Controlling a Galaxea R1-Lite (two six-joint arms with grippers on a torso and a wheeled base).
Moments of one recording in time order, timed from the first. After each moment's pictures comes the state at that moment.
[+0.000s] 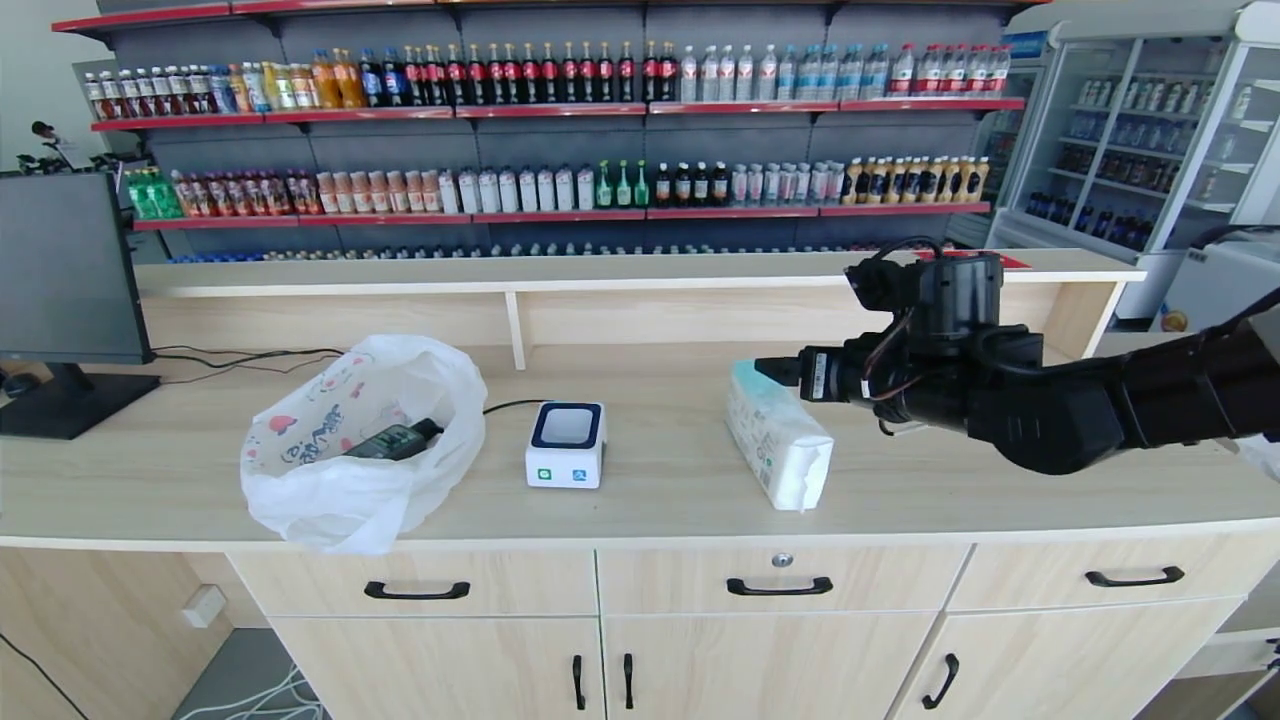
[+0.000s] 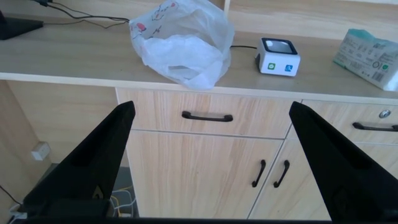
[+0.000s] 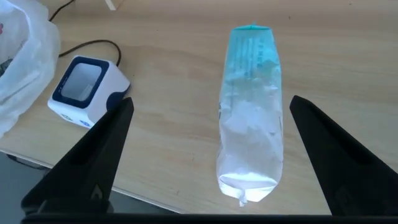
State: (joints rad) left arm 0.00 0.00 0.00 0.00 0.00 0.00; right arm 0.36 2.00 -1.24 -0.42 0.00 0.17
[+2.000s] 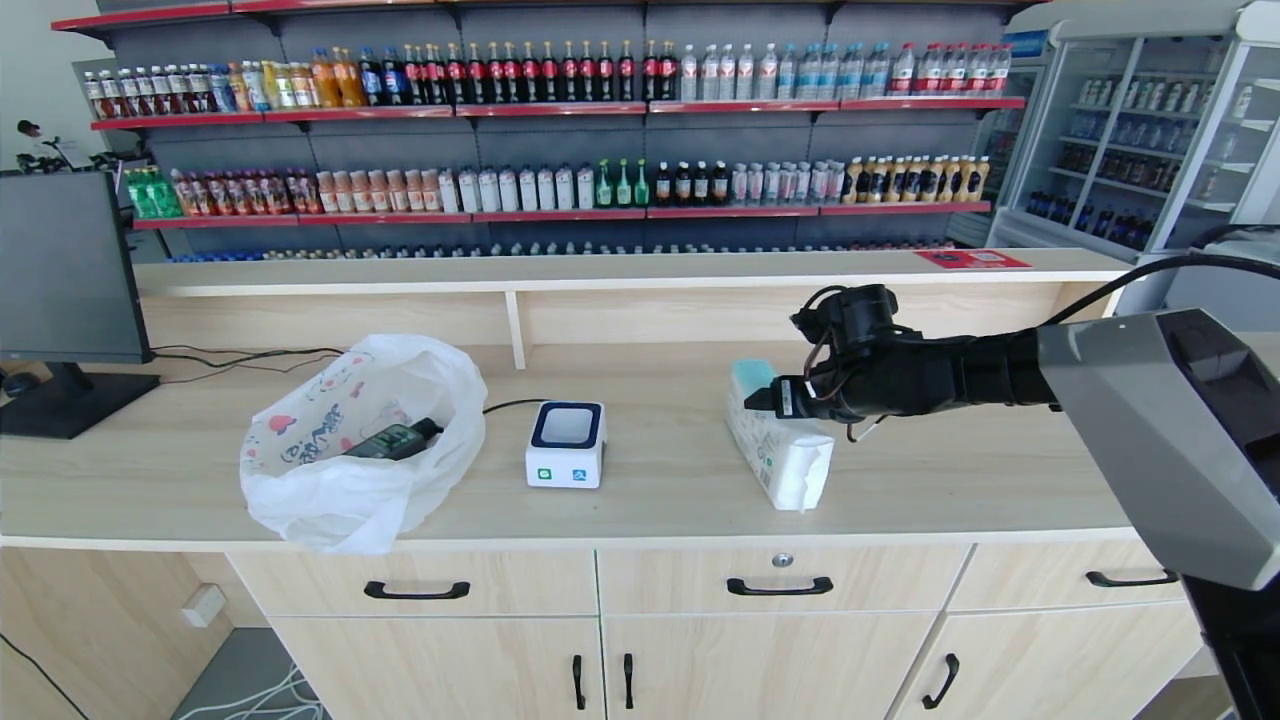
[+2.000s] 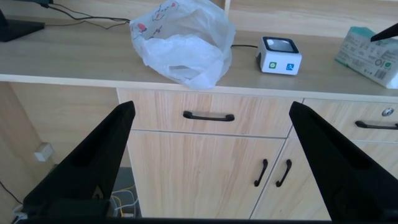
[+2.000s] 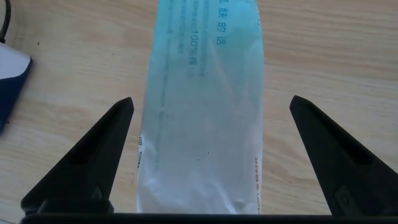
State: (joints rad) left arm 0.00 0.00 0.00 0.00 0.00 0.01; right arm 0.28 2.41 -1.86 0.08 0.02 0.12
